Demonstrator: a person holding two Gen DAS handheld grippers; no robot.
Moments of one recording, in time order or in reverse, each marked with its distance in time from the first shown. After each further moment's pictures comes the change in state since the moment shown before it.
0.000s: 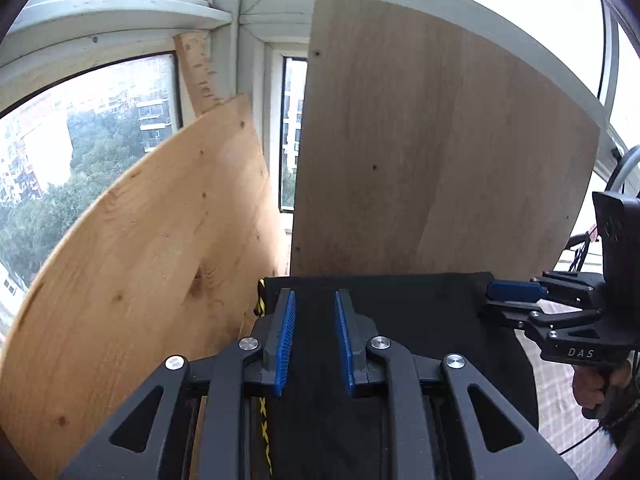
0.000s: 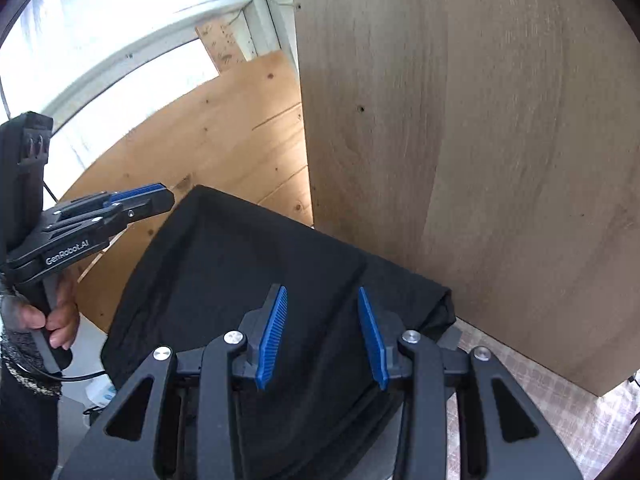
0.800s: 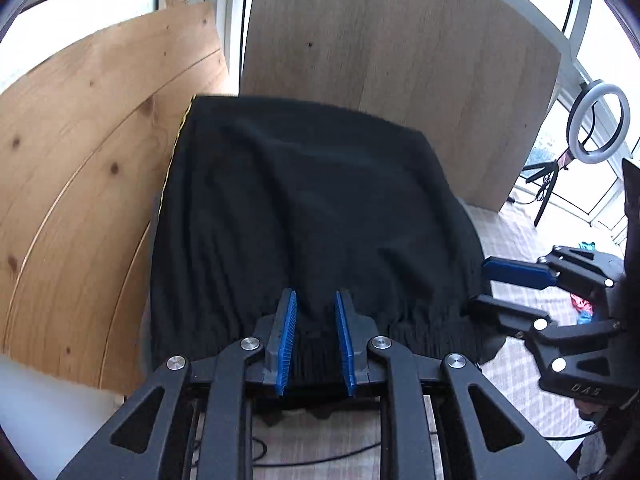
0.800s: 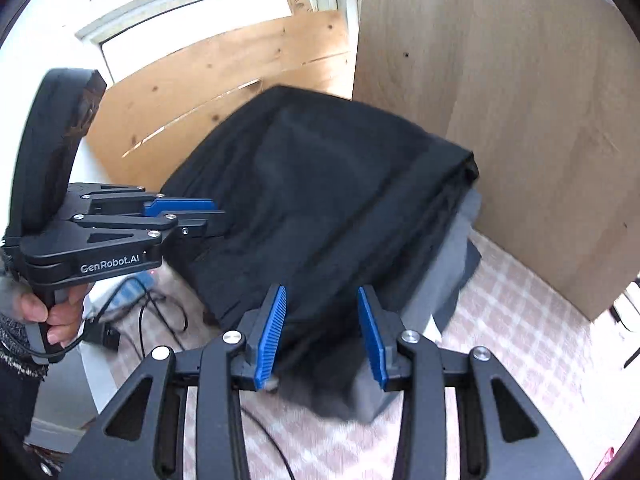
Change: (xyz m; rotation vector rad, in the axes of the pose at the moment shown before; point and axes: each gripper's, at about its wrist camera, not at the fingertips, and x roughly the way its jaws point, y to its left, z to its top) left arm -0.075 -0.057 -0.124 -0.089 0.184 -0.048; right arm -0.078 0.057 -0.130 -0.090 0.075 -0.009
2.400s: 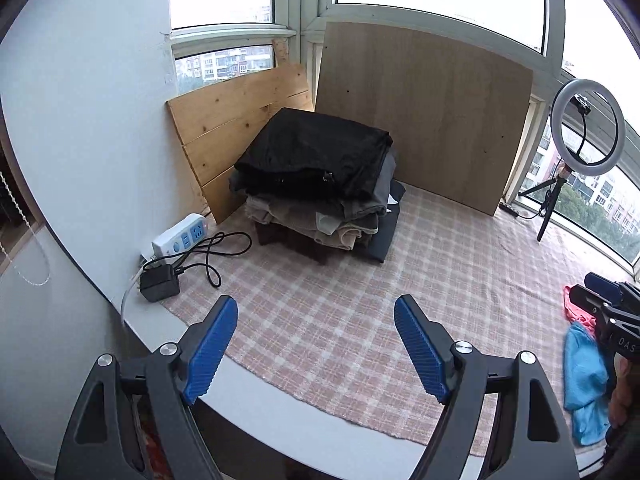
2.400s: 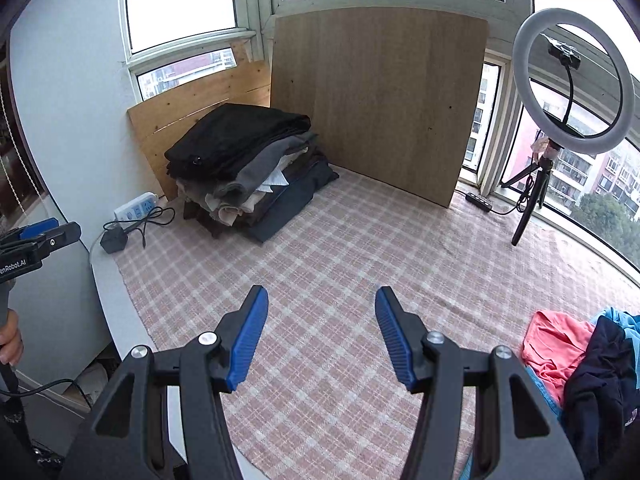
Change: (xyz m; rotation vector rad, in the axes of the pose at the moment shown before) left arm -0.167 -0.196 -0.185 -0.220 -0.231 0.389; right arm -0.244 -0.095 -0.219 0.064 -0.176 -0.136
